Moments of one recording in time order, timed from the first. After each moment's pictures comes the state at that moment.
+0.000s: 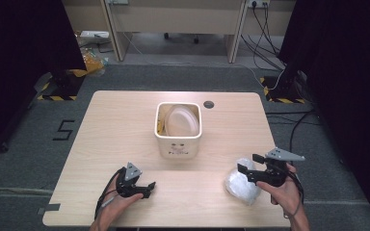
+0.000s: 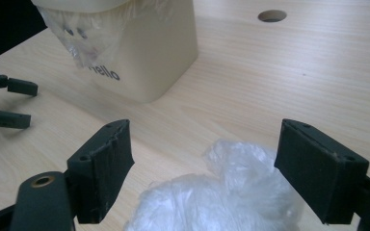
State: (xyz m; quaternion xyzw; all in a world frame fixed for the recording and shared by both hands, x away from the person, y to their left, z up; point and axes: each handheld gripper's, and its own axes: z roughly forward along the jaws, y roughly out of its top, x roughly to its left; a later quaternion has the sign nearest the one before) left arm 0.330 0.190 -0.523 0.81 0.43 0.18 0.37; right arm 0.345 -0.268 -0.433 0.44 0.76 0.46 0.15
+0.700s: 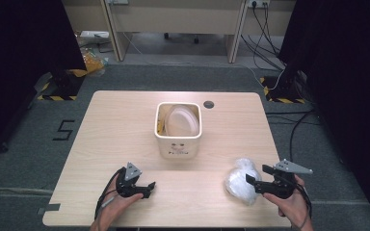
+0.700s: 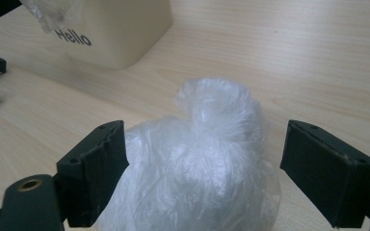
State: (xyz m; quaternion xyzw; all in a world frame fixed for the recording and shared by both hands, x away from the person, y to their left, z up) left arm 0.330 0.190 -0.523 0.80 0.43 0.18 0.37; right arm 0.324 -0.290 -0.459 0.47 0.75 0.44 0.16
